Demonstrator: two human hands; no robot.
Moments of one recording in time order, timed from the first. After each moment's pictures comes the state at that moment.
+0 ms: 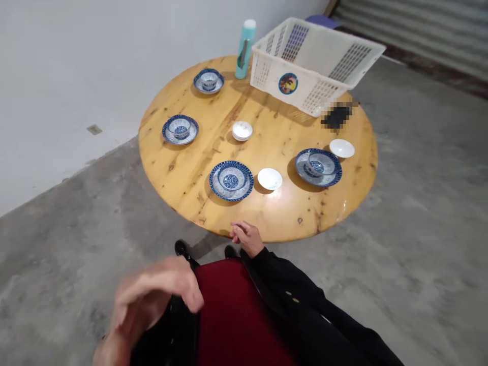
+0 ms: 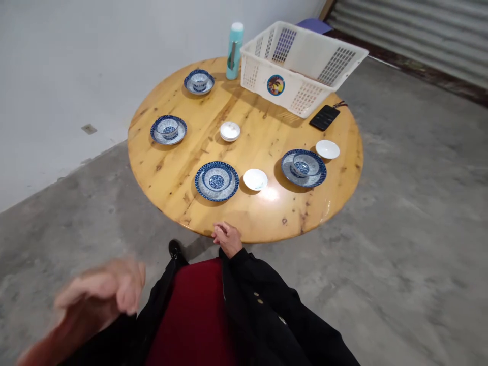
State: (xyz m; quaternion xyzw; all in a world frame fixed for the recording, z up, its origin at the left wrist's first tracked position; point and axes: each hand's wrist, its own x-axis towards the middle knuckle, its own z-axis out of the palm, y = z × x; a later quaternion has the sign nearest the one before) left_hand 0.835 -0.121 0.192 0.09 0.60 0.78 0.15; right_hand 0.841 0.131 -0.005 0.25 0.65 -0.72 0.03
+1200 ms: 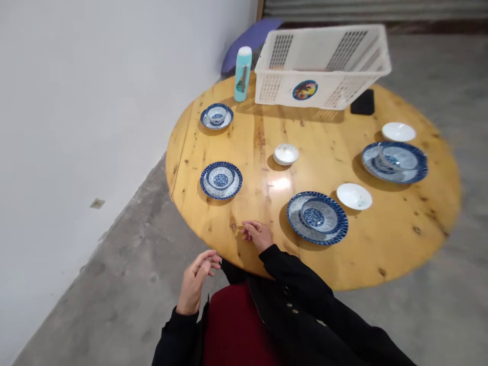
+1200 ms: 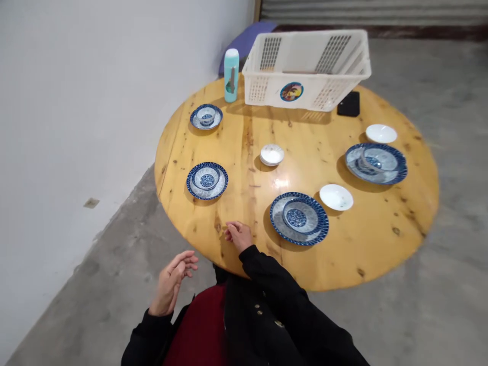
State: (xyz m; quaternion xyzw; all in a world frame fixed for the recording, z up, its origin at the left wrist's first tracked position) left_hand 0.473 -0.281 0.076 0.03 0.67 0.64 0.37; right_hand 0.523 -0.054 -0.030 0.43 0.50 -0.74 -0.13
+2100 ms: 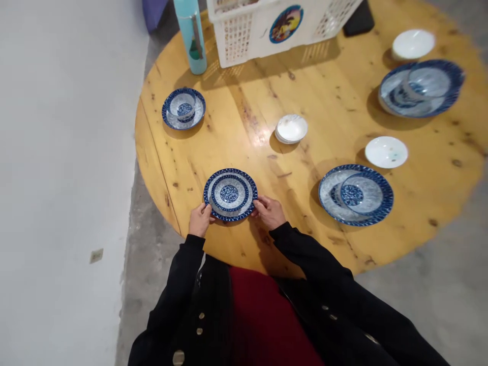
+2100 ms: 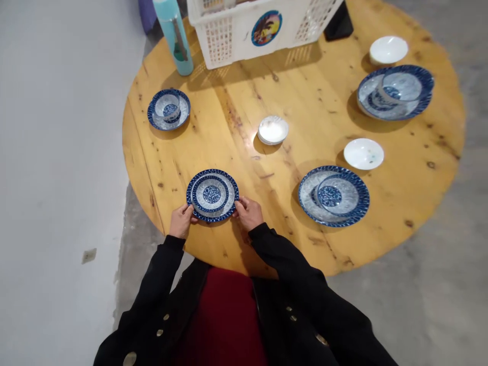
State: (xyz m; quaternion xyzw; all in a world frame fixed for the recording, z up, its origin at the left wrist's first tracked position) left_hand 0.184 -0.122 -0.010 0.18 0.77 0.43 0.43; right_hand 0.392 -0.016 -0.034 0.52 0.52 -0.63 -0.24
